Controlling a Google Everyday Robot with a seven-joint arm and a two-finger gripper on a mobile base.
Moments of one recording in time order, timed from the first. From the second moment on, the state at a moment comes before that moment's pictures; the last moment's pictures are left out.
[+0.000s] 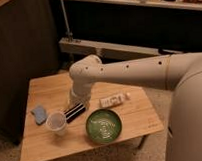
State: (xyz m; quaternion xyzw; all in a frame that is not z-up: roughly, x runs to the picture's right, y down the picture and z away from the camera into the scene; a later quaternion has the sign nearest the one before) arm -0.132 0.106 0.697 -0.36 0.11 0.63 0.68
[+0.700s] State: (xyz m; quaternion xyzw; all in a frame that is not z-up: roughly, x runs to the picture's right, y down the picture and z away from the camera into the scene) arm -0.174 0.140 0.714 -0.37 0.11 0.55 0.74
